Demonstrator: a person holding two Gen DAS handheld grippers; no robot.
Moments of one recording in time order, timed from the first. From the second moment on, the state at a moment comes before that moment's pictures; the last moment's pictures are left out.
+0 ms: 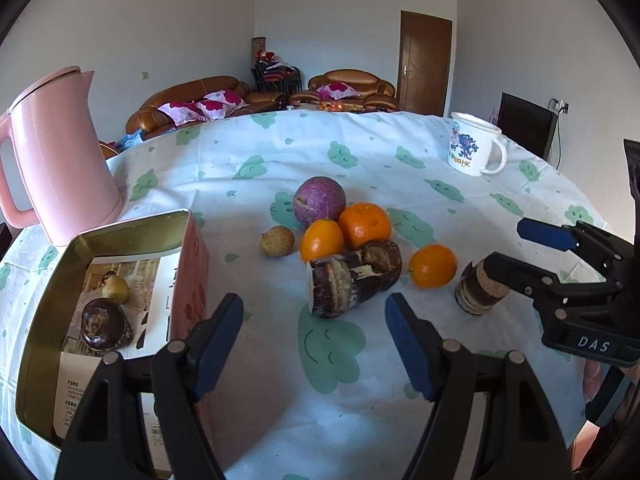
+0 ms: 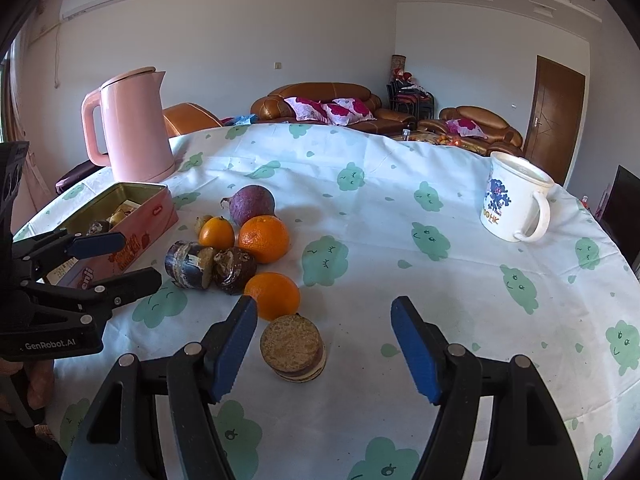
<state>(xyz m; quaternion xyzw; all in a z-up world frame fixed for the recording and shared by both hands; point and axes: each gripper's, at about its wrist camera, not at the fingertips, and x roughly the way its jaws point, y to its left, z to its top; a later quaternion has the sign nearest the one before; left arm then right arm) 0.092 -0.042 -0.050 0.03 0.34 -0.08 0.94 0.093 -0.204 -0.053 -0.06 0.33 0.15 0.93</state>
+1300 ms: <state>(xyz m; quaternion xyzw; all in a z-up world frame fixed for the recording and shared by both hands) 0.132 -0.058 -0.072 0.00 0.41 -0.12 0.91 0.110 -0.196 -0.071 -0.07 0.39 0.18 0.90</state>
